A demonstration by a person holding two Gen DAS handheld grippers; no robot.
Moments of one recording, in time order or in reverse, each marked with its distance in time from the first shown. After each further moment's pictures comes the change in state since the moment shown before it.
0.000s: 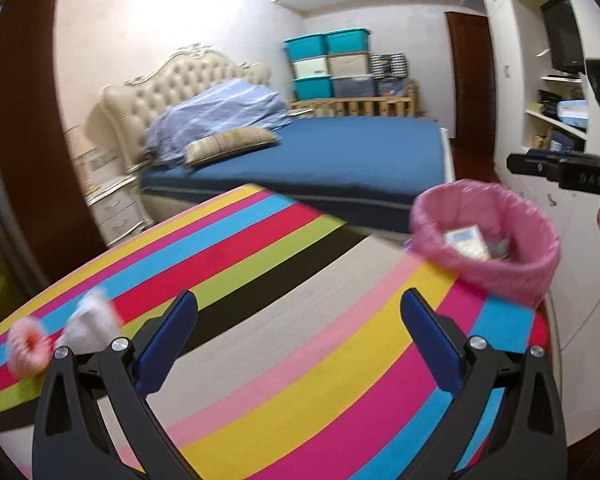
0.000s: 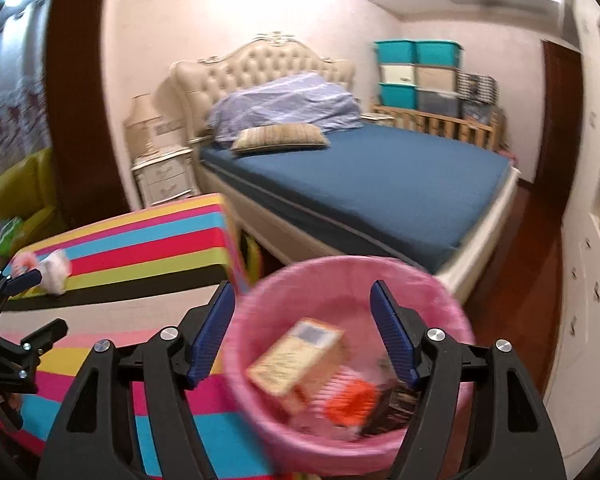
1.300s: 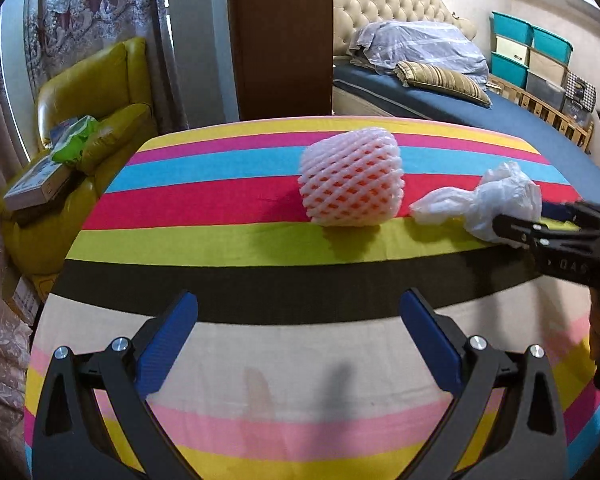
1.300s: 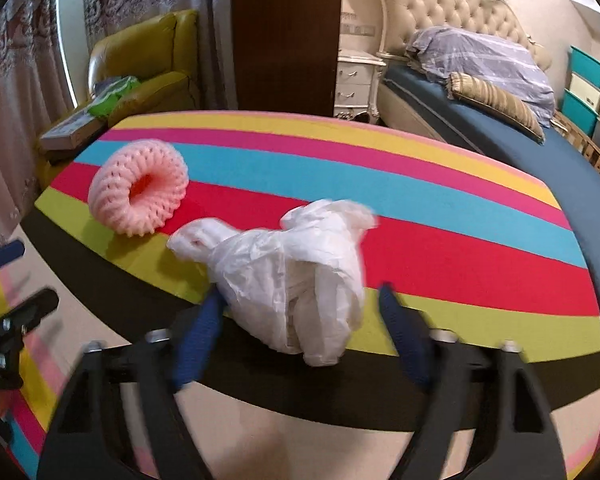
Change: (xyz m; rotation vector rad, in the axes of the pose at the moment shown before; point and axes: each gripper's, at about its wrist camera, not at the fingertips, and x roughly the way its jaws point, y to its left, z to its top) left arm -0.063 0.331 -0.141 -0.483 0.280 0.430; right arm 0.173 0.396 -0.005 -0.387 0.301 0.370
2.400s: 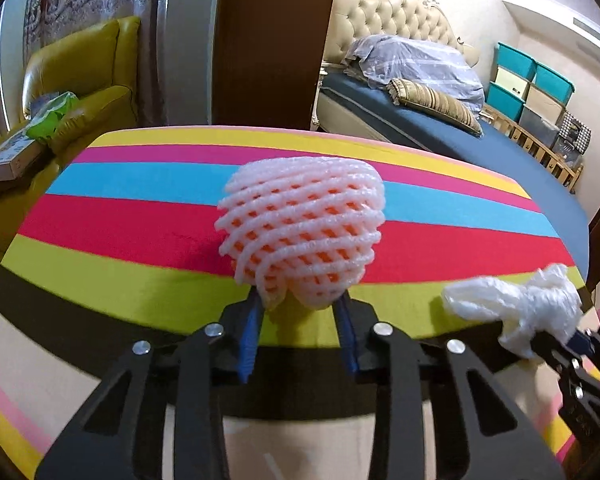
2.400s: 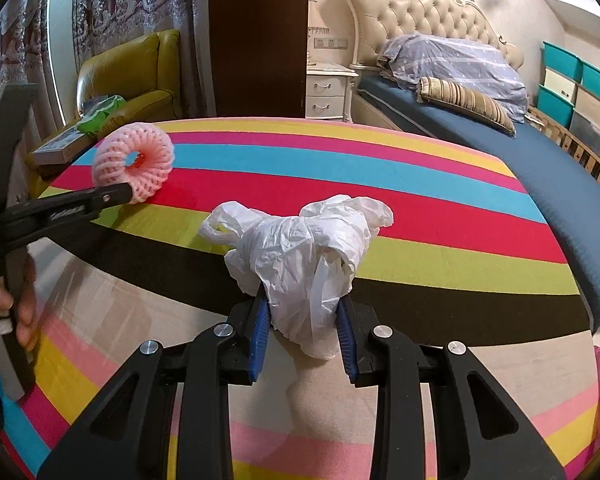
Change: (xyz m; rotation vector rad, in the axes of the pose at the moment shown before) left arm 0.054 -0.043 0.048 -0.115 -0.016 -0.111; right arm -0.043 -0.022 -0.050 0.062 -0.068 -0.071
